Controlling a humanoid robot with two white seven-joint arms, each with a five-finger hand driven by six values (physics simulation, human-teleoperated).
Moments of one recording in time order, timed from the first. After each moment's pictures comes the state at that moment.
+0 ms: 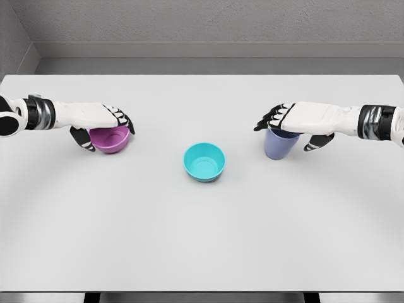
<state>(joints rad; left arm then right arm) -0.89 0.69 -0.89 -1.09 -0.43 -0.61 -0.61 -0.71 -0.78 0.68 -1.42 0.39 -0.61 0.61</state>
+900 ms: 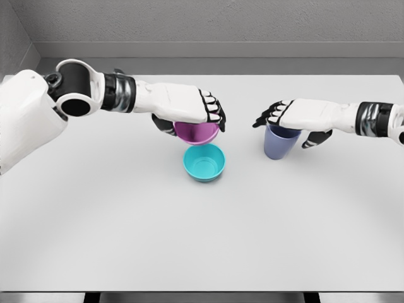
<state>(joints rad) -1.05 0.50 -0.99 -1.40 -0.42 -0.61 -0.61 -0.73 -0.76 0.68 -1.40 0.40 -0.61 0.61</state>
